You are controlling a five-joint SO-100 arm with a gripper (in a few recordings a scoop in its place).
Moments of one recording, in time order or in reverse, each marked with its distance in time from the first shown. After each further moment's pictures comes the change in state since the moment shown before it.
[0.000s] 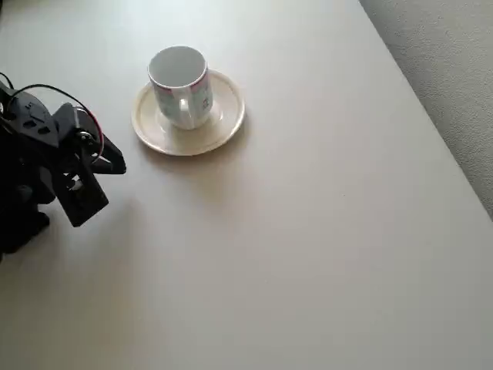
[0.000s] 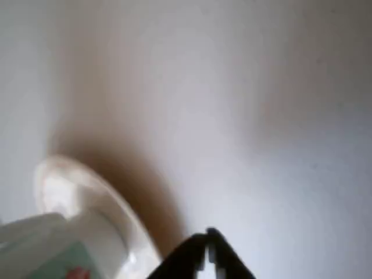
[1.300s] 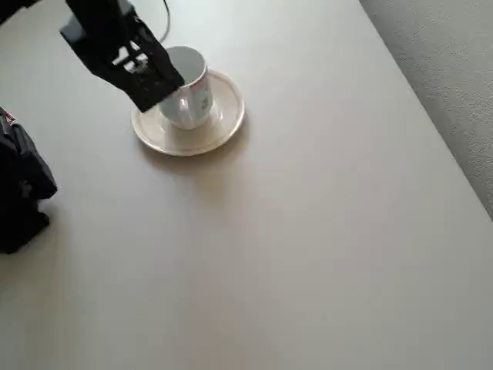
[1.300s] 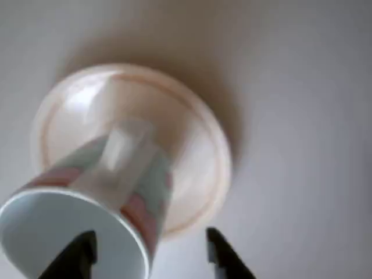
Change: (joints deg) arm -13.5 -87.5 -79.7 17.7 -5.5
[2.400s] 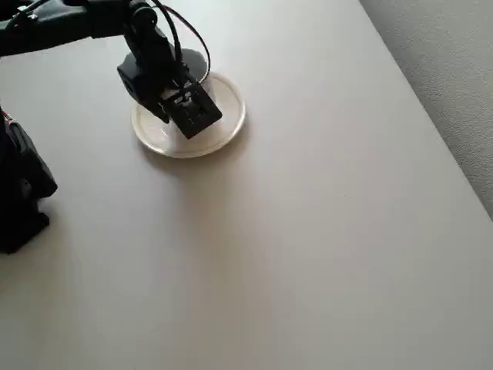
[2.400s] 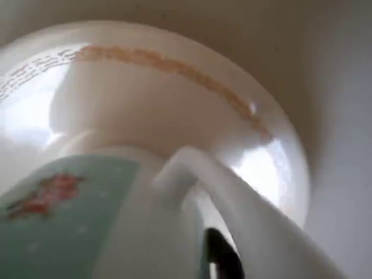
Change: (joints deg) arm -2.5 -16.8 5.6 -19.4 2.0
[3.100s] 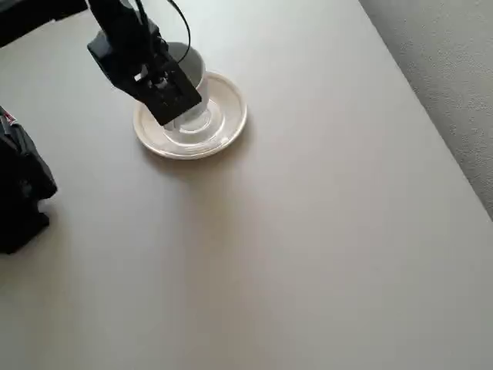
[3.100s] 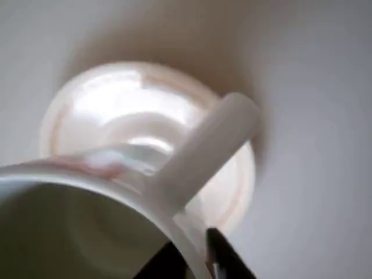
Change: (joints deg) arm 3.3 17.0 -3.8 14.0 0.4
